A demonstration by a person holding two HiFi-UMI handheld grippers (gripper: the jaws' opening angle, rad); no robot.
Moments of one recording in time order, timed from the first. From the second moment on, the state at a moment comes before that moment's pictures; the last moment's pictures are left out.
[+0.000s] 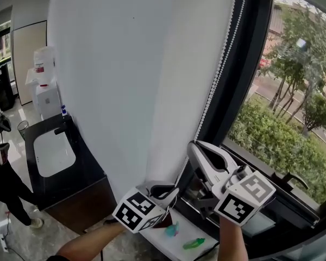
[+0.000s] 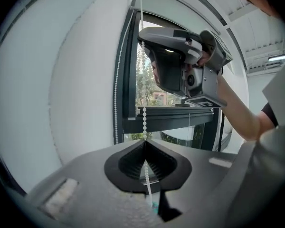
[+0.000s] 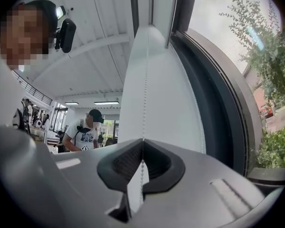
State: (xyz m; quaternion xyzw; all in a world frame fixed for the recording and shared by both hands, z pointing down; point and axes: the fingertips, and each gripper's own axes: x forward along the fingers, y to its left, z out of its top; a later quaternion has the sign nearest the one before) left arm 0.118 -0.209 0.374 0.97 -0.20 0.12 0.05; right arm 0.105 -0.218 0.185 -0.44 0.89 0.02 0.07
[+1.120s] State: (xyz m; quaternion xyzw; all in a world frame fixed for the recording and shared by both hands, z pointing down) left arm 0.090 -0.209 0.272 0.97 -0.26 -0.01 0.01; right arm 0.119 -0.222 0.285 -0.53 0.85 0.01 0.02
